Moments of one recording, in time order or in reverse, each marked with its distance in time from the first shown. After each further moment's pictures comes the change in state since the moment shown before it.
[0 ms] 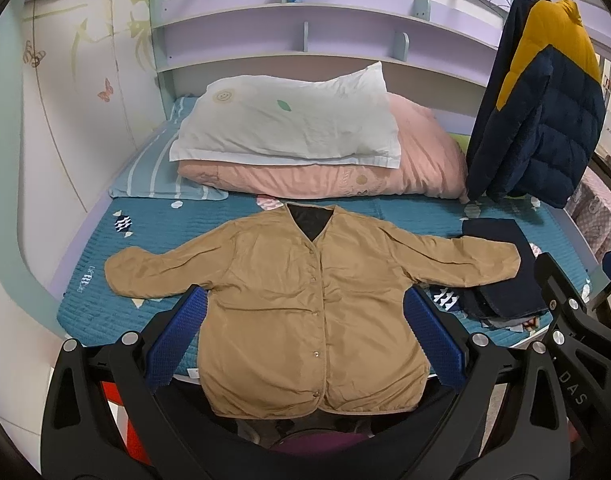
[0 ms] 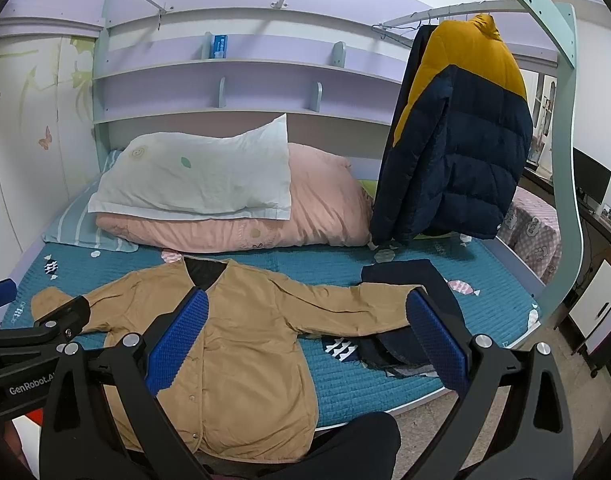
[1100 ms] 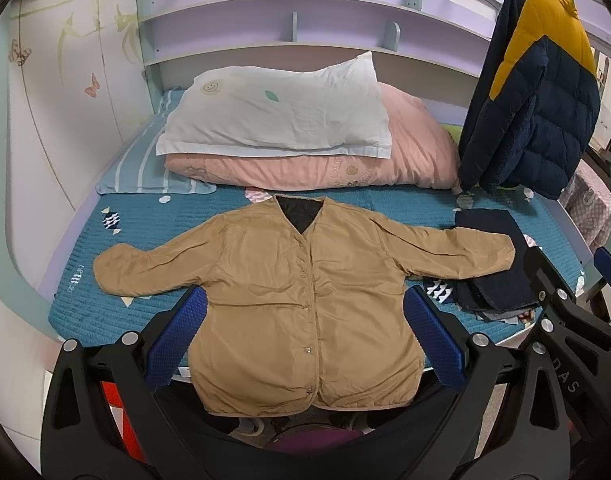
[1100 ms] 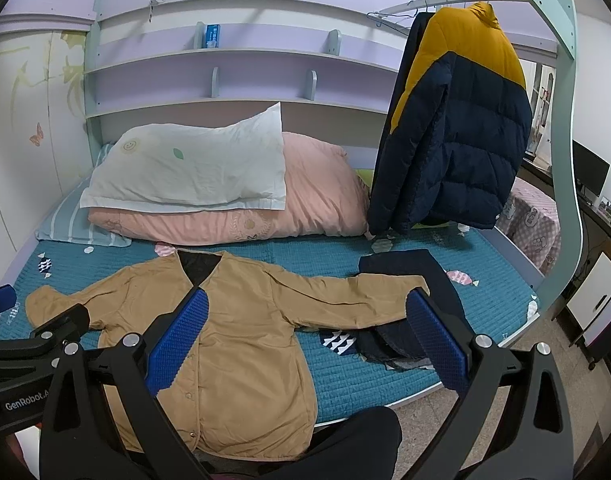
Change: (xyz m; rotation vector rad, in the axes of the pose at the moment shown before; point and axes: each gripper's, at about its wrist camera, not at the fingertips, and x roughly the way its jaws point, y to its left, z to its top) left arm 0.015 -0.001 0.004 0.004 0.030 -0.031; right arm 0.016 0.000 0.003 0.003 0.040 -0.019
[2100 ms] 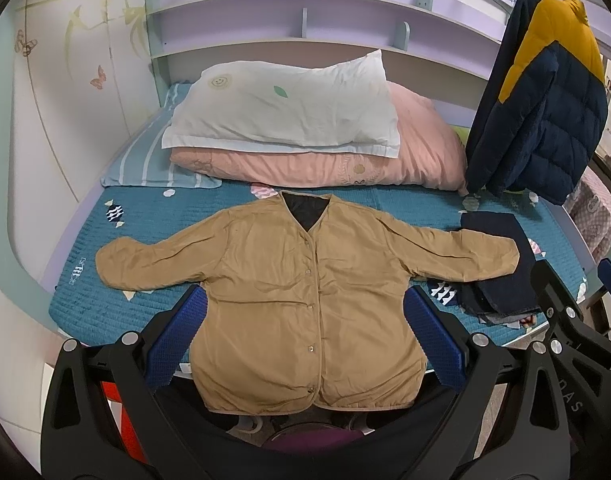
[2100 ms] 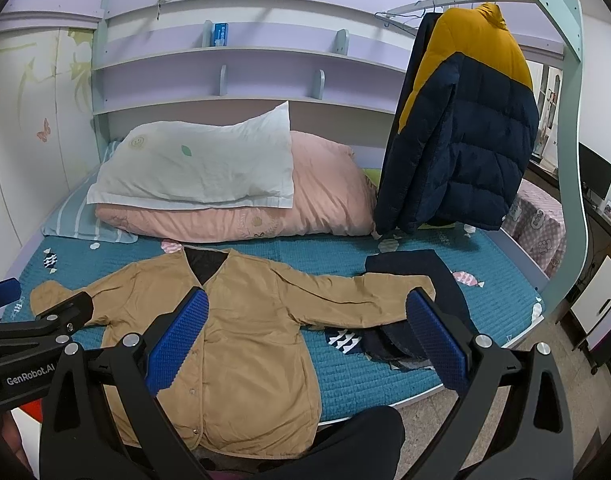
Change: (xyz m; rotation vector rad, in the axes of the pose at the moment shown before) left arm 0.006 0.013 -0.006 -0.021 0.011 0.000; right arm -0.001 0.003 -0.005 -0.011 0.003 0.026
